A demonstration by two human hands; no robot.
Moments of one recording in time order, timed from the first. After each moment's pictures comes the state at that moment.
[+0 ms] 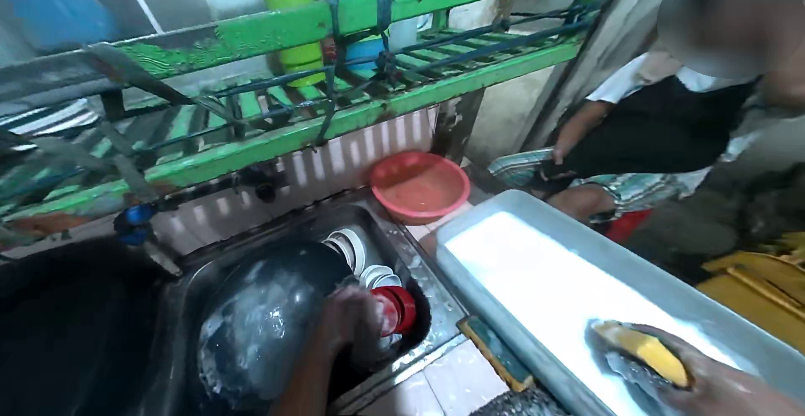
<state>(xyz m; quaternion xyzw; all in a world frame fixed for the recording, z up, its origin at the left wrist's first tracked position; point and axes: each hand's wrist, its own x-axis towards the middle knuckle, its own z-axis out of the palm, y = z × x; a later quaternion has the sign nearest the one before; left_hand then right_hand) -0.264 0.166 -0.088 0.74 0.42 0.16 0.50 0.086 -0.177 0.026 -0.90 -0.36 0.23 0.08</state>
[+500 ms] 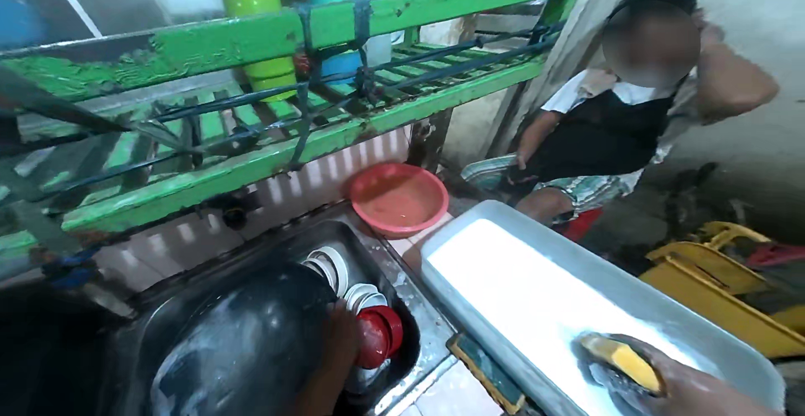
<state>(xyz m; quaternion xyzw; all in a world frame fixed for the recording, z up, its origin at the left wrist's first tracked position) -0.207 0.171 -0.097 0.86 0.45 -0.11 0.21 0.089 -0.174 0.018 -0.91 -0.32 0.25 0.02</state>
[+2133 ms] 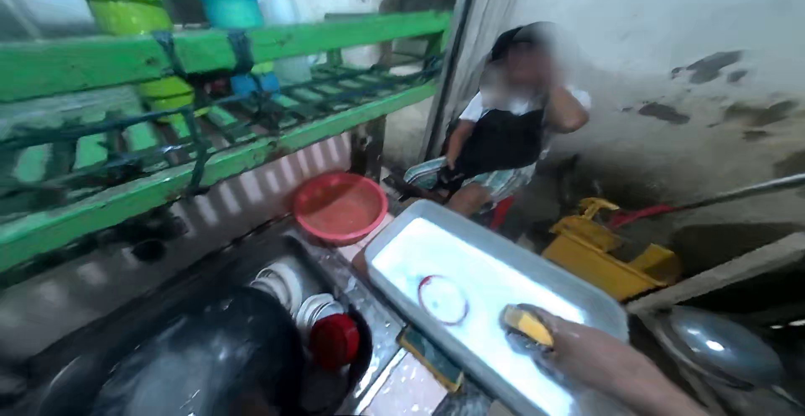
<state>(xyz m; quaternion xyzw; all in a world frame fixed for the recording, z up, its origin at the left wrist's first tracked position) -0.310 0.156 -0.183 0.43 0.54 0.34 0.64 0.094 -0.179 0.004 -0.93 -0.30 0.23 -0.03</state>
